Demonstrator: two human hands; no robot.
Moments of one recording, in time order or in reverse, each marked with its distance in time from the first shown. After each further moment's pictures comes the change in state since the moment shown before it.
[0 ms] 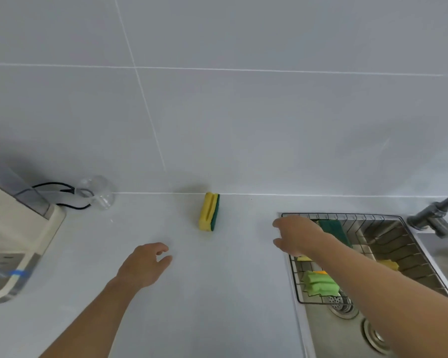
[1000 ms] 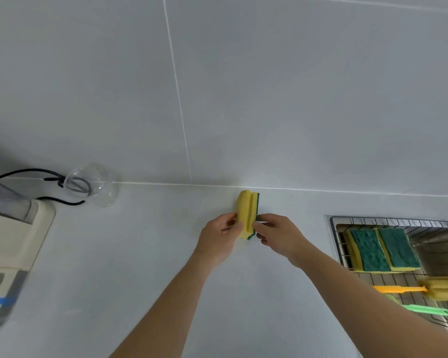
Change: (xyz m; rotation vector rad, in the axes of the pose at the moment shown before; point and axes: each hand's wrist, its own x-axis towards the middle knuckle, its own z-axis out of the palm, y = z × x) left_hand 0.115 0.059 0.039 -0.725 -0.169 -0.019; right_hand 0.119 -0.118 0.037 1.094 -0.042 0.253
